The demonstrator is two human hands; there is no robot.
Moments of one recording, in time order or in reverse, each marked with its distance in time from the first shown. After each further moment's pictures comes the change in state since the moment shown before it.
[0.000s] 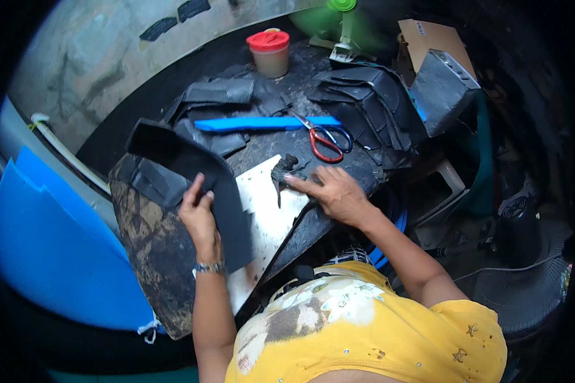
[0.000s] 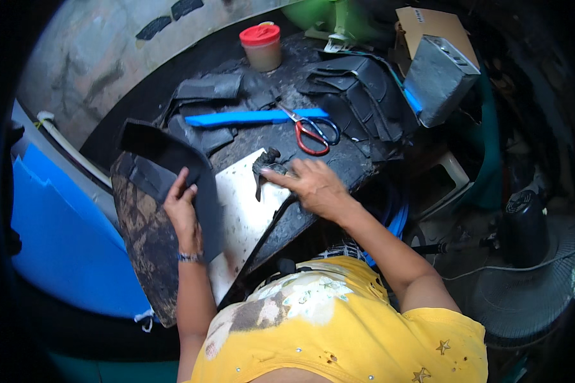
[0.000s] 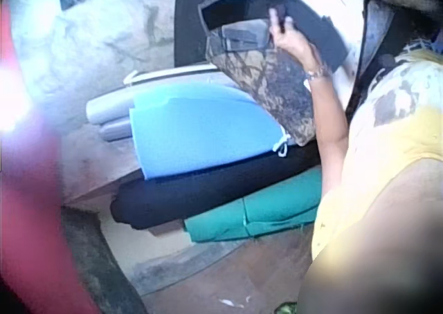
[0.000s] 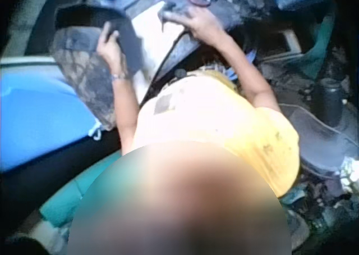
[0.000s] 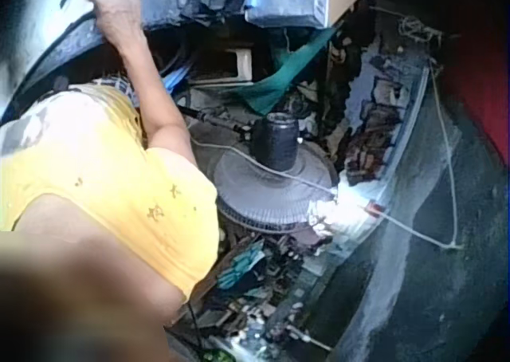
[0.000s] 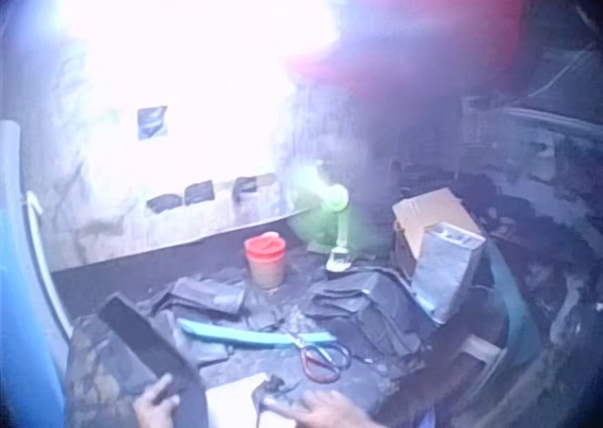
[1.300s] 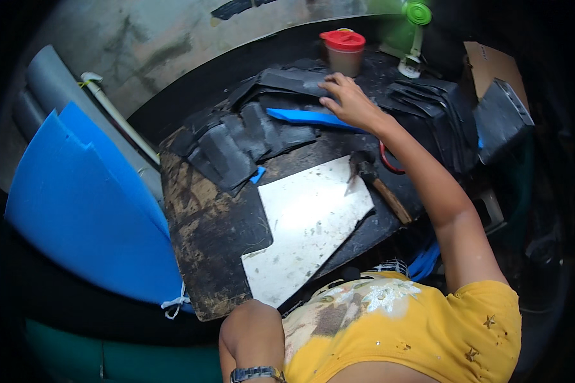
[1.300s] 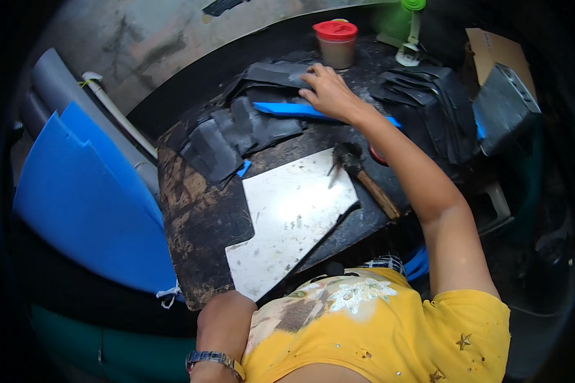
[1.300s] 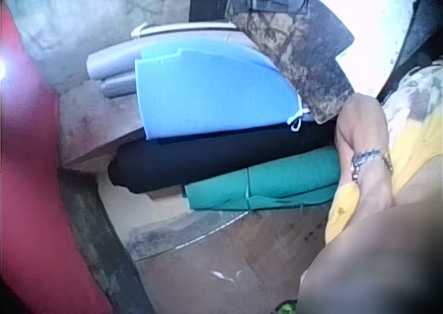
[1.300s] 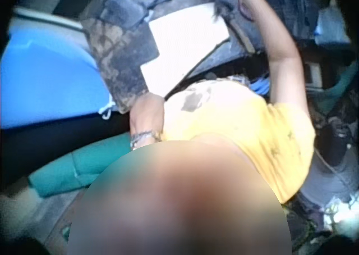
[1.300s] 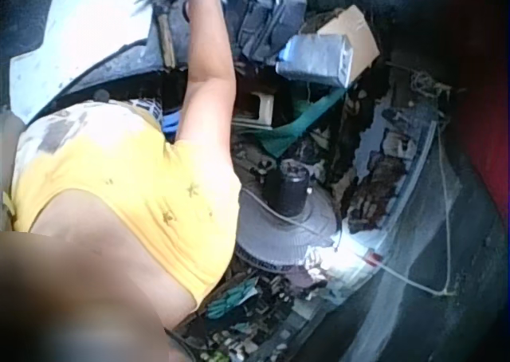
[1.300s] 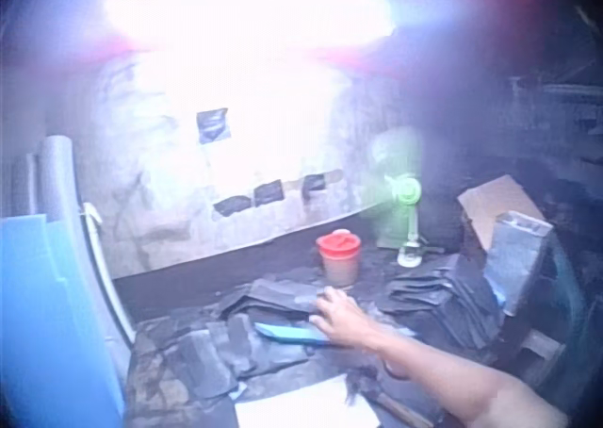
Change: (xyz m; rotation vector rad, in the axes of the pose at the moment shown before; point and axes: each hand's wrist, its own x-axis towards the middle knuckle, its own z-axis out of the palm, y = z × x) left_hand -0.177 0.222 -0.022 -0.669 -0.431 2.123; right_hand 0.216 0.050 0.012 0.240 0.280 -0.058
